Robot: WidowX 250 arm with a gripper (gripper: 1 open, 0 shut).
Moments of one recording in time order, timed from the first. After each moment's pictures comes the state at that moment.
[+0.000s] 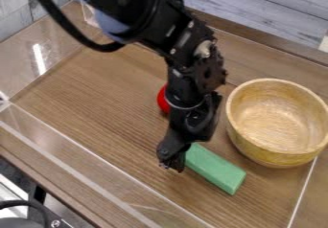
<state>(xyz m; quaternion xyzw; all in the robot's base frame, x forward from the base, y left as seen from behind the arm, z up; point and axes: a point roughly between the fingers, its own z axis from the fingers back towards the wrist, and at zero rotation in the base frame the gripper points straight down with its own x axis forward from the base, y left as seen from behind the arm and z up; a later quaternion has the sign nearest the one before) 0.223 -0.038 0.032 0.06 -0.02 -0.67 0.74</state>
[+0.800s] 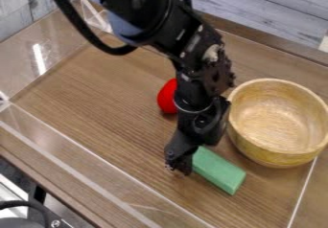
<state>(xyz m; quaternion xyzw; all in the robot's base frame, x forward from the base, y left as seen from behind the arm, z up) 0.227 -0.045 0.027 0.05 -0.03 -0.70 0.71</state>
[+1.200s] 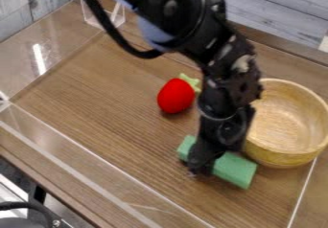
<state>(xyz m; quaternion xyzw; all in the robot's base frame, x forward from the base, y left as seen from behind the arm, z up) 0.232 -0.072 0.032 0.06 -0.02 -0.68 0.73</state>
